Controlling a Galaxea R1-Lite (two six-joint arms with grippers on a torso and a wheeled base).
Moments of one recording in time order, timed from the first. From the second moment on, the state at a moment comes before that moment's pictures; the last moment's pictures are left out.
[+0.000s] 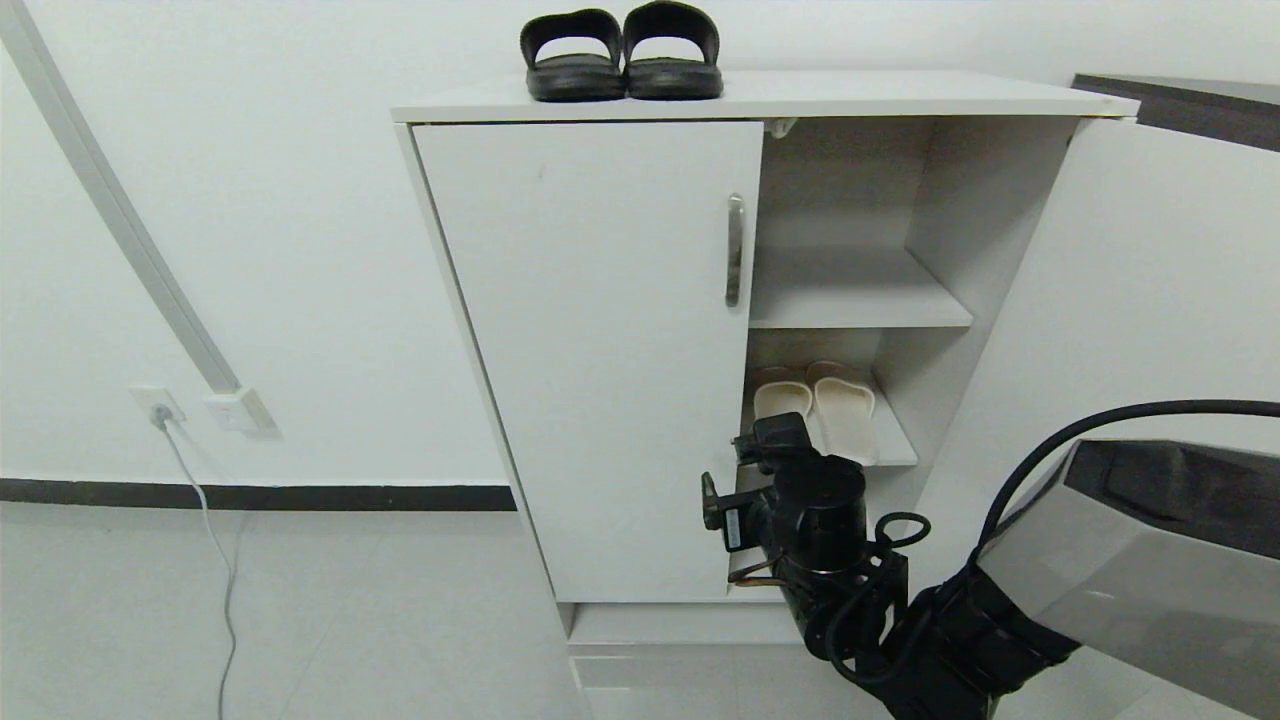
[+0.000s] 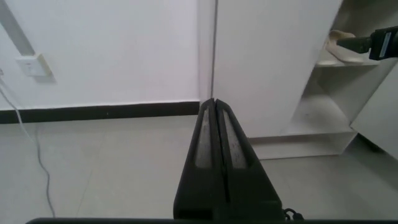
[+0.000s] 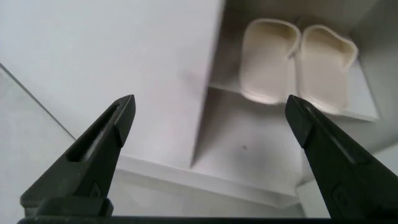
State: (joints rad) left arm 0.00 0.00 0.00 0.00 -0.03 0.01; right arm 0.81 2.20 -0.92 -1.14 -0.63 0.03
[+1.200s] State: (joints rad) left arm 0.00 0.00 0.00 0.00 -0.03 0.01; right arm 0.82 2.22 -0.85 -1.36 -0.61 -0.11
